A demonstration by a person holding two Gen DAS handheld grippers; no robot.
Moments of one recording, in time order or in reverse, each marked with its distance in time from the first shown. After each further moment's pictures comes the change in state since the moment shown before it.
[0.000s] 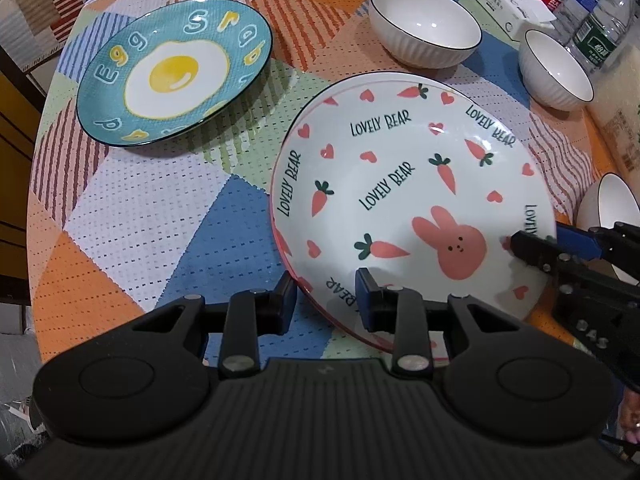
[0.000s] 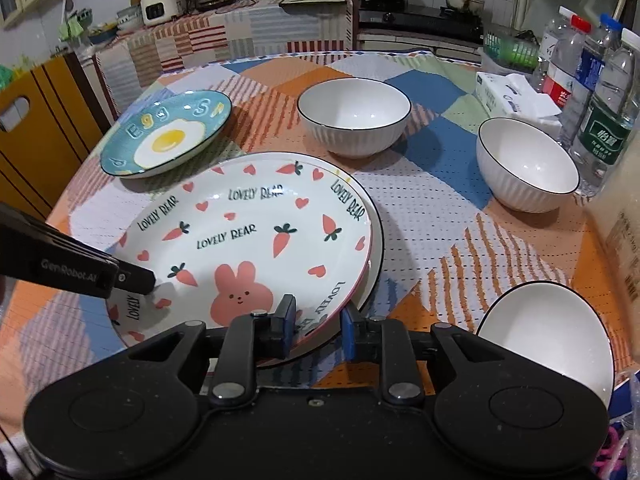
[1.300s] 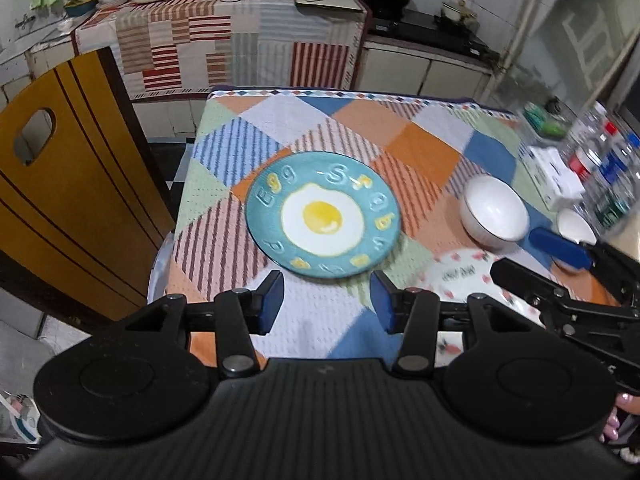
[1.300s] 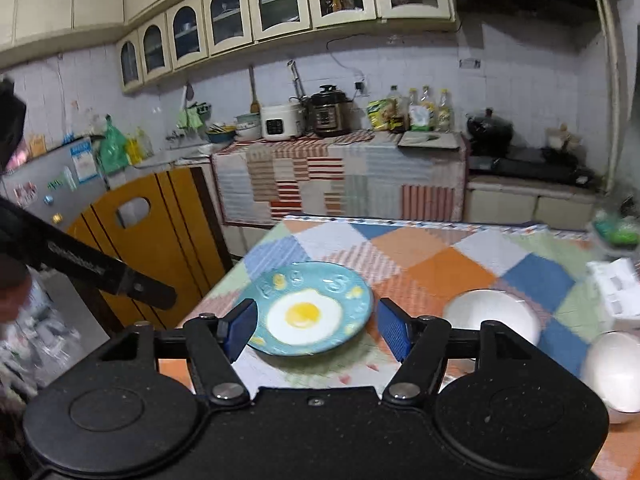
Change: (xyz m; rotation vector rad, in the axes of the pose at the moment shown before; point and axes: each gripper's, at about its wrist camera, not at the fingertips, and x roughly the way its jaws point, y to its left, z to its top) left arm -0.133 0.113 0.023 -0.210 -0.328 0.085; right arm -0.046 0.065 0.094 -0.124 -0.393 0.357
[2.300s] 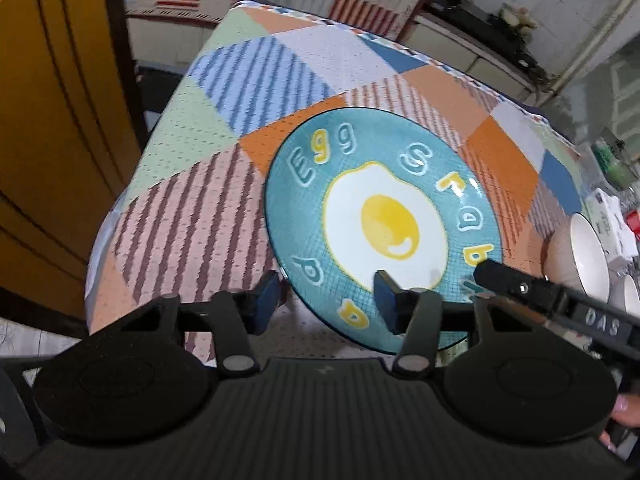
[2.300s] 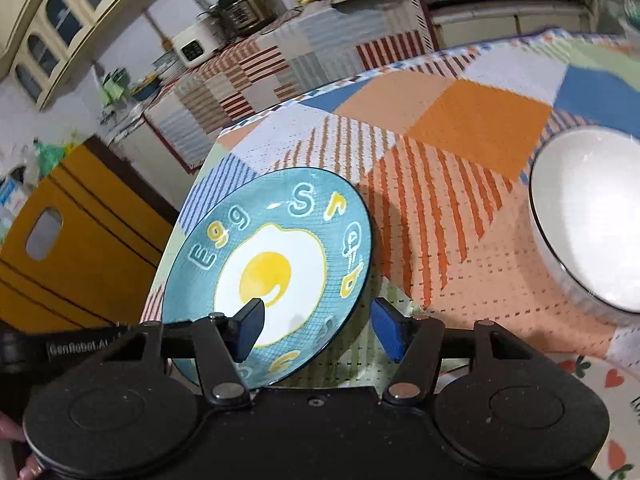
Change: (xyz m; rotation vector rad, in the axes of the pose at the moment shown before) left arm 0.173 0.070 0.005 -0.206 0.089 -0.079; right arm 0.182 -0.065 -0.025 0.396 0.294 -0.020
